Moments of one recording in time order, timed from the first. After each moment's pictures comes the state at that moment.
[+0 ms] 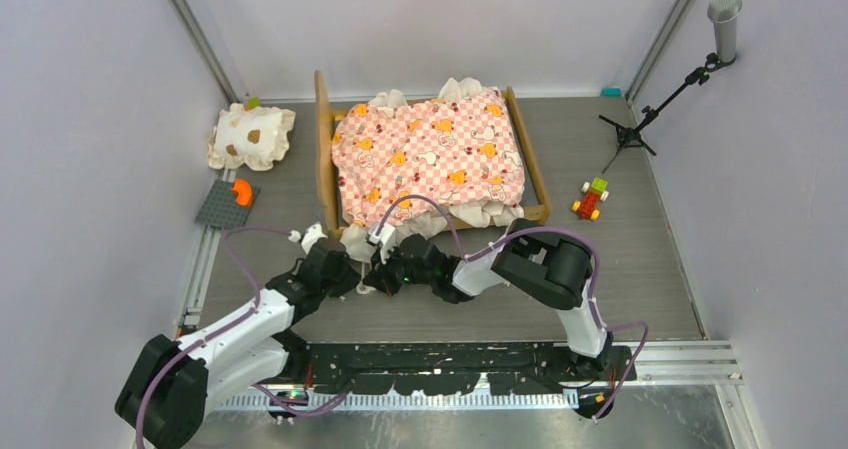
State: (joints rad) left arm -0.55 0.92 0.28 -0.22 -0.19 -0.97; right arm 1.09 2.03 0.88 0.78 -0.21 0.26
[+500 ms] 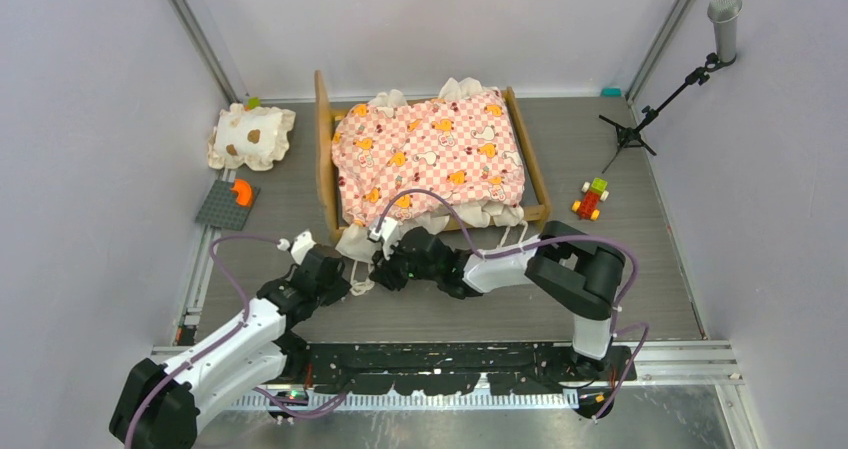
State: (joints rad) left arm -0.55 0.79 0.28 -0.42 -0.27 -1.00; right arm 1.09 1.87 0.88 0.56 -0.16 0.17
